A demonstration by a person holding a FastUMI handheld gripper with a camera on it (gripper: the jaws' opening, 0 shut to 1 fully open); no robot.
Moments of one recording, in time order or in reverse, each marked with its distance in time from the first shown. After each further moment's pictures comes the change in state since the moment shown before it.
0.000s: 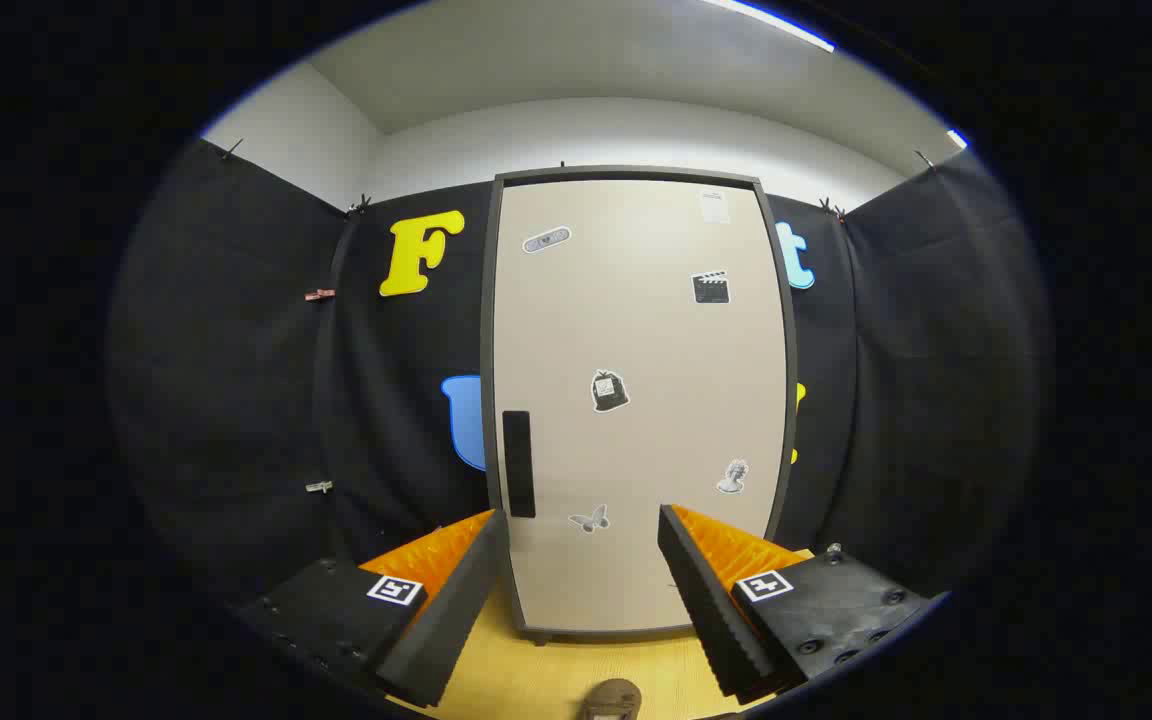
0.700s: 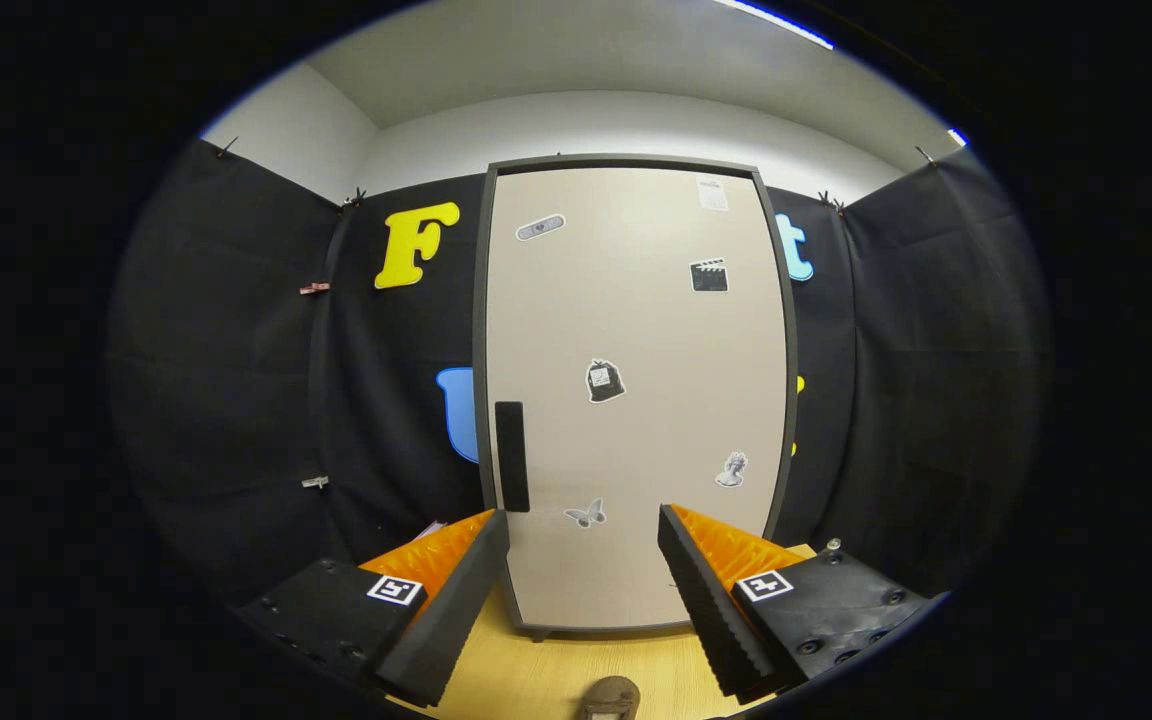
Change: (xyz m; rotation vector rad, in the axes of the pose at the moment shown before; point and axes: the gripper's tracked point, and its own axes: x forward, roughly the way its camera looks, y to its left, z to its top) arm 0.011 -0.005 -0.007 0.001 0.023 -0.006
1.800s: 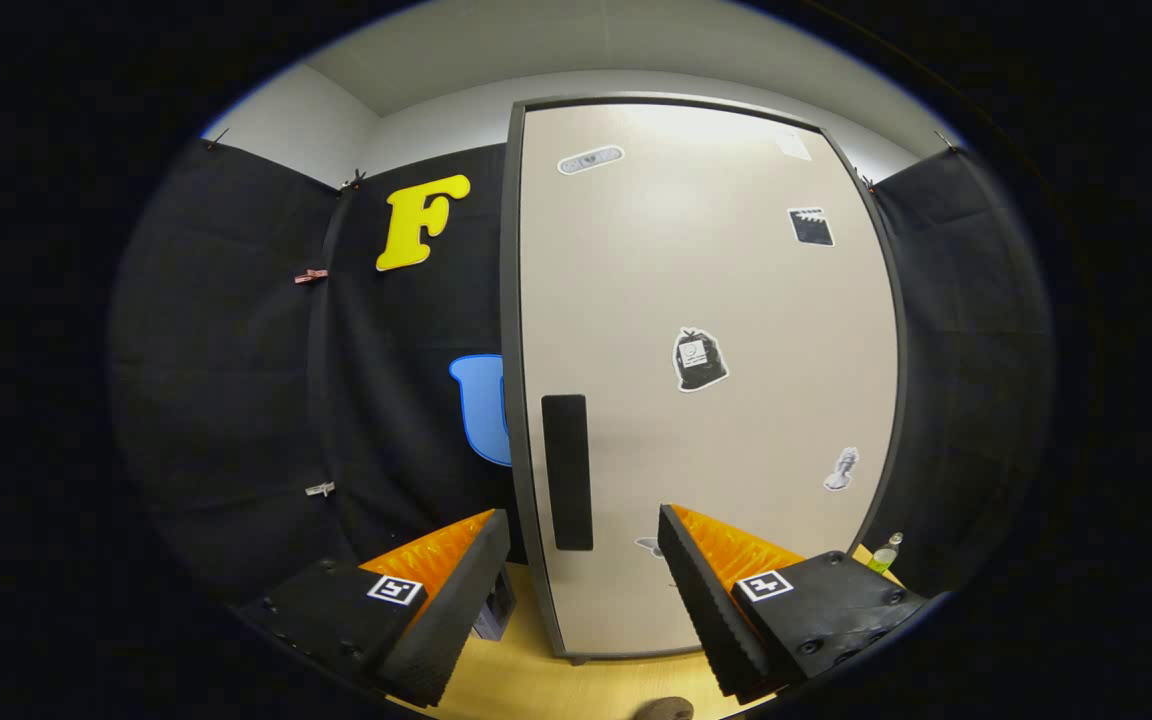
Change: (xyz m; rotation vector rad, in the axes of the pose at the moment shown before) arm 0.132 0.068 -0.026 0.048 0.047 0.034
